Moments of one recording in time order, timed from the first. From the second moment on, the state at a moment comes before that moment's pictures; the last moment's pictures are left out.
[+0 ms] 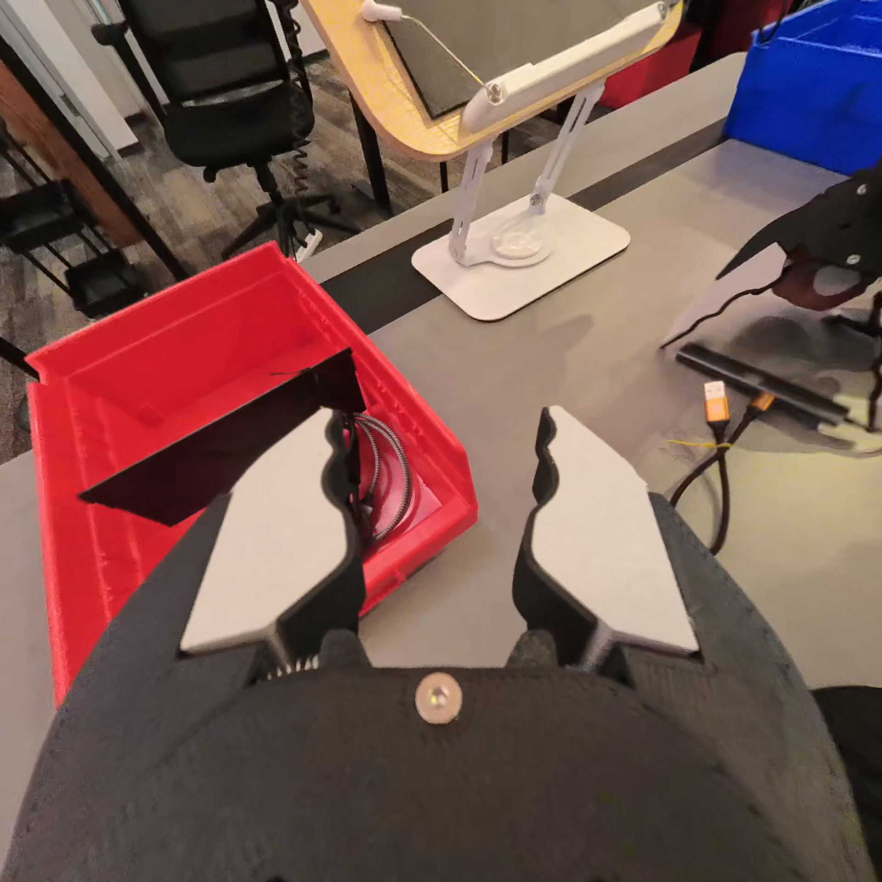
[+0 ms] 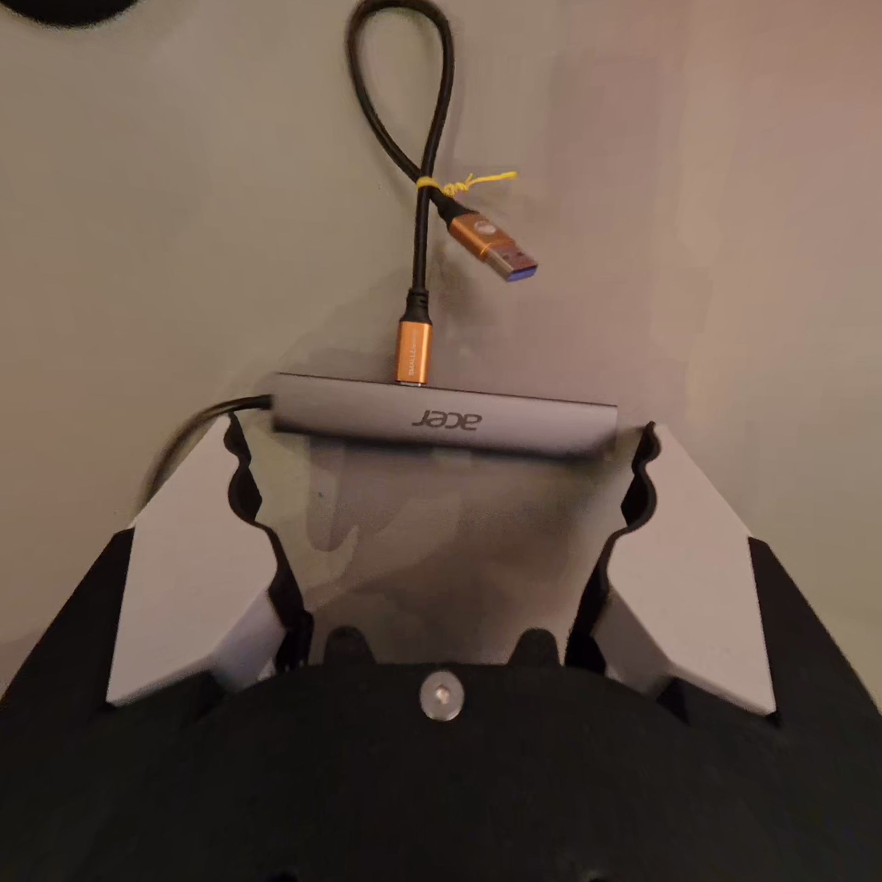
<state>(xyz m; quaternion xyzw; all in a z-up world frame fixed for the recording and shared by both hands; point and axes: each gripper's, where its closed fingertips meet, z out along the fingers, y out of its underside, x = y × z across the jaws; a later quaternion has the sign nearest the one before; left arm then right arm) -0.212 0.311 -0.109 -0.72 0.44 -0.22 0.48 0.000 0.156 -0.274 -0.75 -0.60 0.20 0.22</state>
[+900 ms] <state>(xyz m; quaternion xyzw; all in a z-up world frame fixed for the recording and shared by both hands) -0.255 0.395 -0.223 -0.83 0.51 -0.04 0.23 -0.028 0.154 -0.227 -0.73 -0.57 0.24 0.27</state>
